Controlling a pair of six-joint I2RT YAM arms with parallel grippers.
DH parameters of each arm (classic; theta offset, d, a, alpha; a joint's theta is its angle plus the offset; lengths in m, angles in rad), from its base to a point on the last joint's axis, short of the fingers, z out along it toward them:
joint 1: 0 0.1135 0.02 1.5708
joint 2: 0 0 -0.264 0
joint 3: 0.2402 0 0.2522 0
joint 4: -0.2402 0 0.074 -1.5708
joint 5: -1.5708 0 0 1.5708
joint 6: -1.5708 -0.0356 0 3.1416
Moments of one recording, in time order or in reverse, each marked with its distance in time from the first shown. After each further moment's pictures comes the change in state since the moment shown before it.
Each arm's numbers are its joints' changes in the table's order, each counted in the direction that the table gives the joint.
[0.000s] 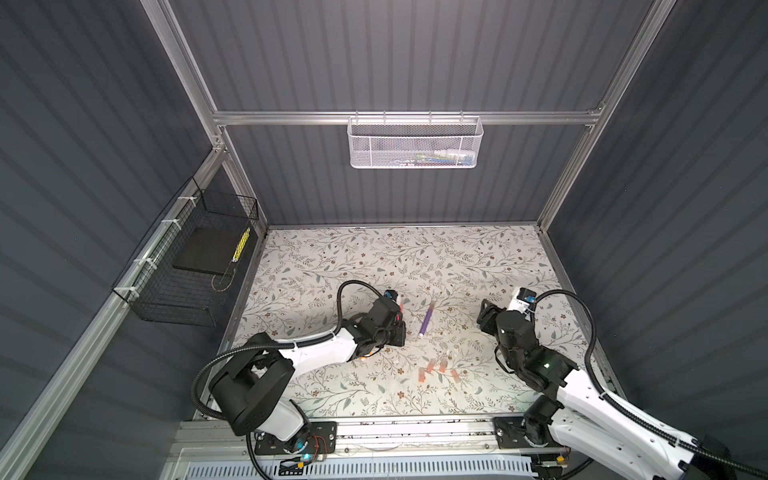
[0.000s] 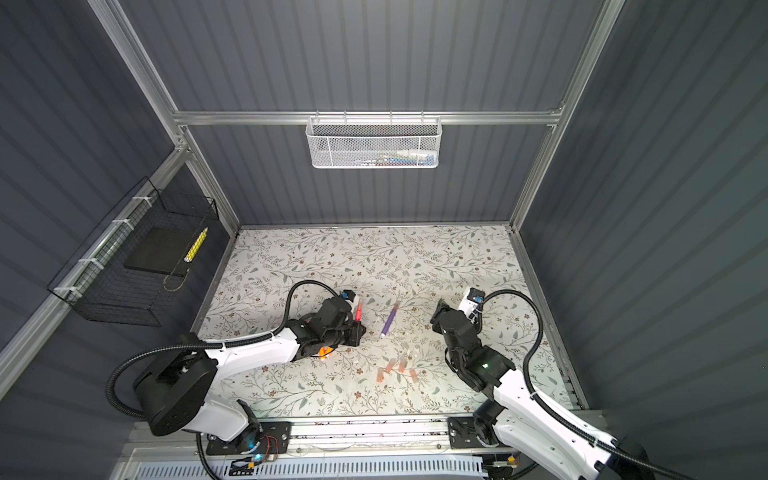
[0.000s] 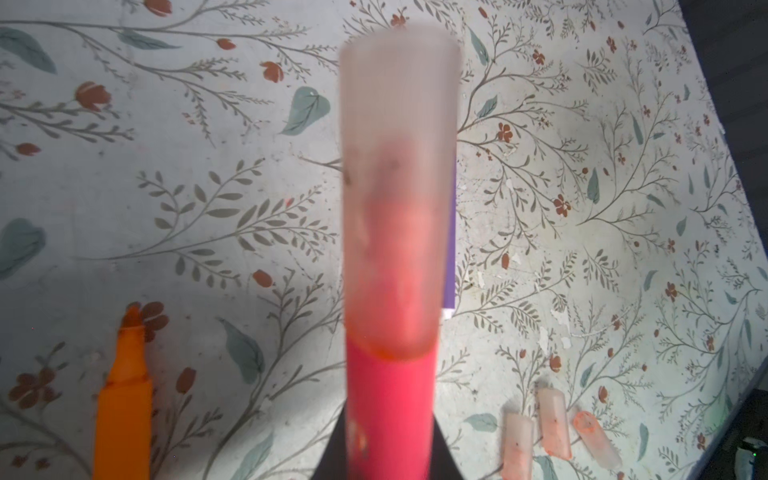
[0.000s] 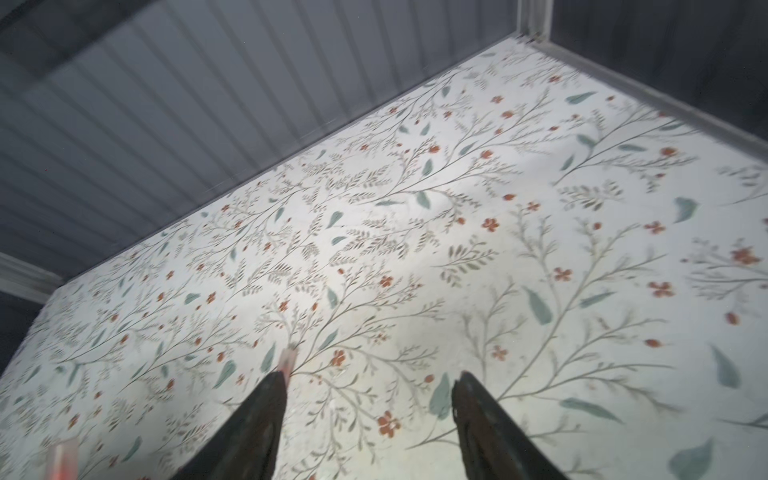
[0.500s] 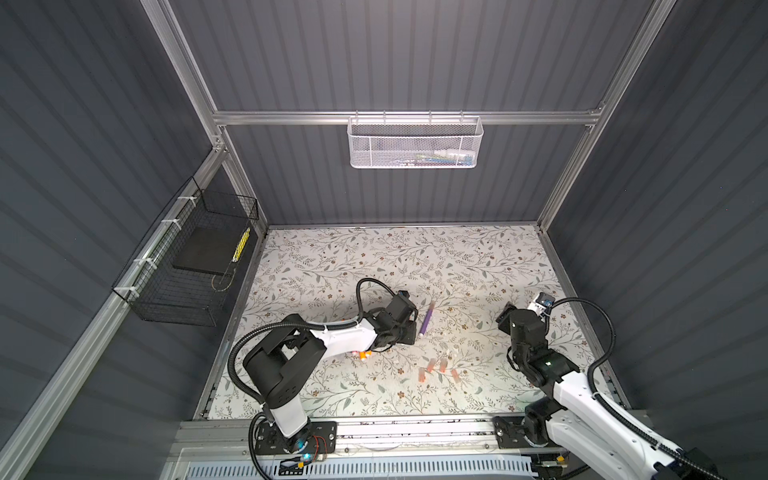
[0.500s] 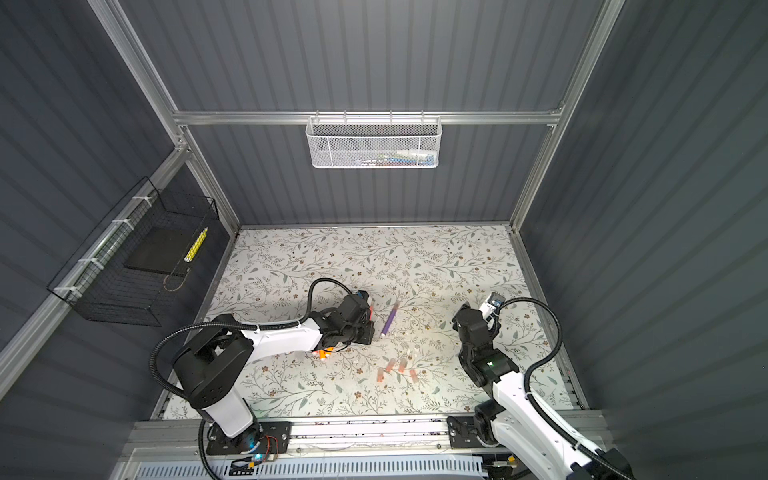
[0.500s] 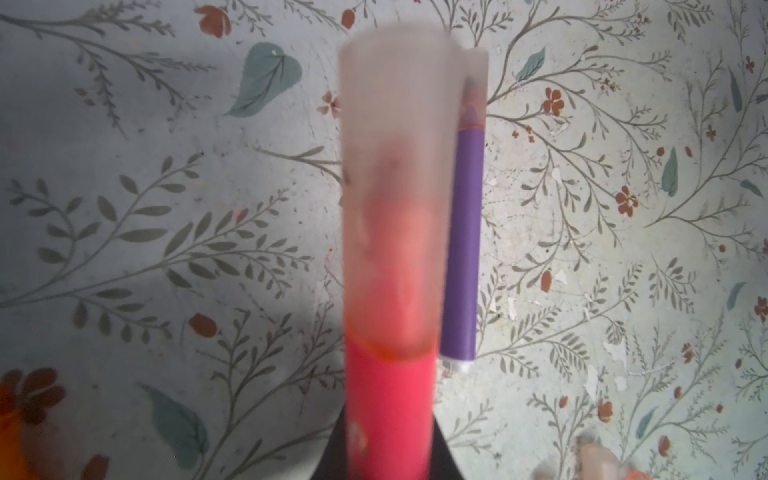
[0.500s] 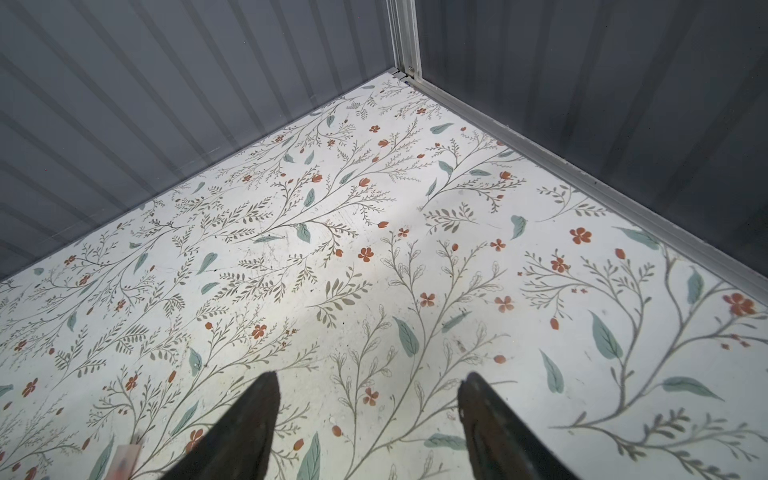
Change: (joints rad) left arm -0.018 -0.199 0.137 -0.051 0.014 0.000; right arm -0.217 -0.031 -0.100 0.087 -0.012 0.093
